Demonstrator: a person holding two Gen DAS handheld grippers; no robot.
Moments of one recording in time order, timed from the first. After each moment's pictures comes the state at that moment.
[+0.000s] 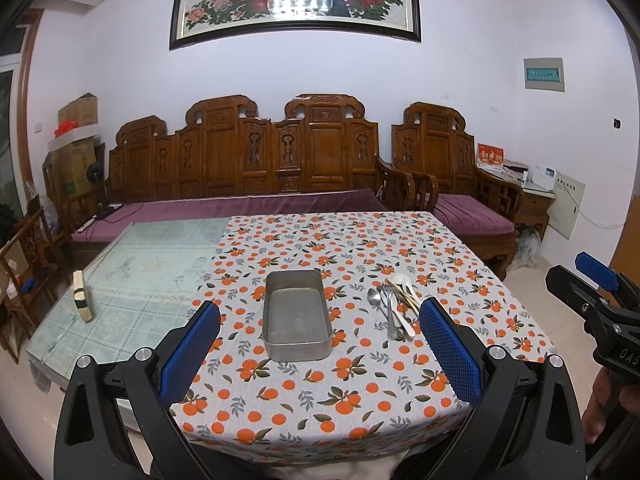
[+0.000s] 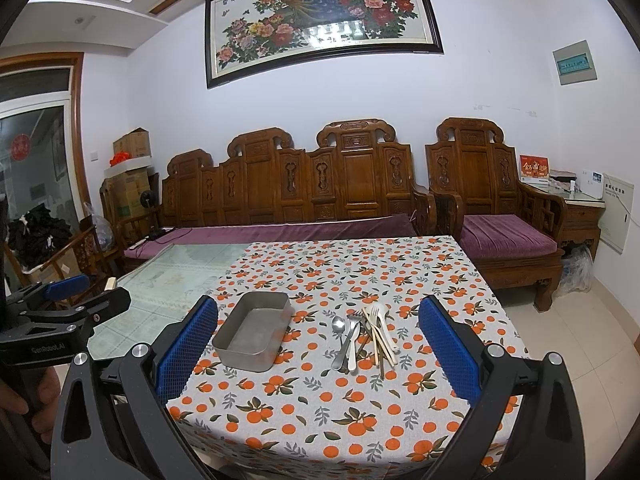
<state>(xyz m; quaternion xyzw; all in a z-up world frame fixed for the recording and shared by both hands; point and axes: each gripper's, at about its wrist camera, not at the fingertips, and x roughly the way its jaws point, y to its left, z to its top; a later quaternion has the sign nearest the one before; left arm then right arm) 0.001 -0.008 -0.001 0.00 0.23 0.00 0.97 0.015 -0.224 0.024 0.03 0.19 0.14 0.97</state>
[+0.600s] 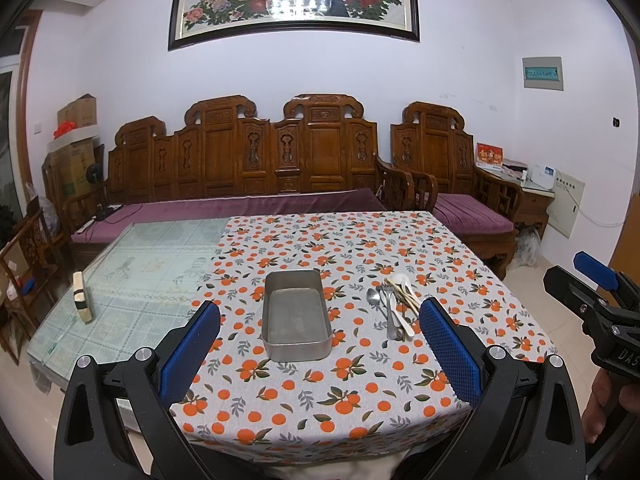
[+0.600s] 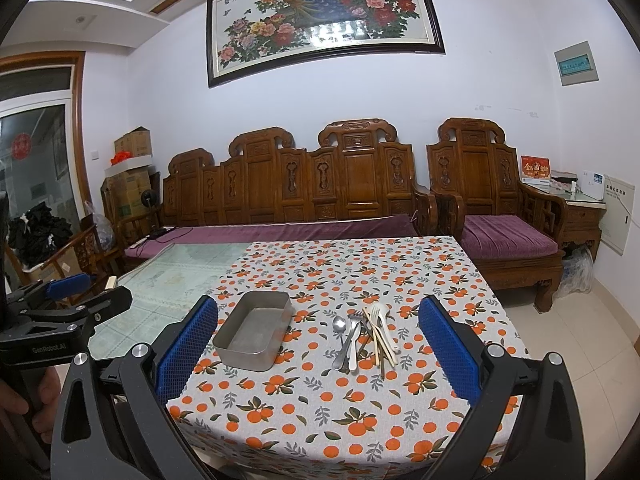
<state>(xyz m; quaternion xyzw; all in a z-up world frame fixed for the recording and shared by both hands) 0.000 -0.008 -0.002 0.00 0.23 0.00 0.97 0.014 -0.224 0.024 0.03 0.19 0.14 0.97</state>
